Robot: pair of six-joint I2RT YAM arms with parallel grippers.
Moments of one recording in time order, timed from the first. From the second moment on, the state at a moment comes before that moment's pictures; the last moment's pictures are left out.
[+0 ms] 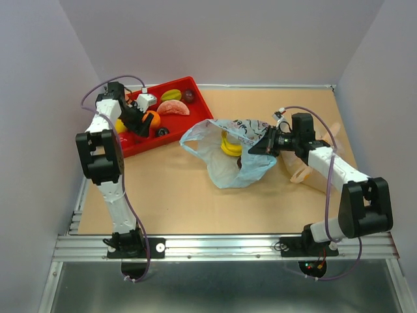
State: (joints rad) left arm 0.13 2.06 1.74 -0.90 0.45 0.80; right arm 0.16 1.42 0.89 -0.13 -0.86 0.62
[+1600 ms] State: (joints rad) left arm -0.61 1.98 1.43 0.28 0.34 -0.24; right arm 0.16 1.39 1.00 -0.13 -0.90 0.69
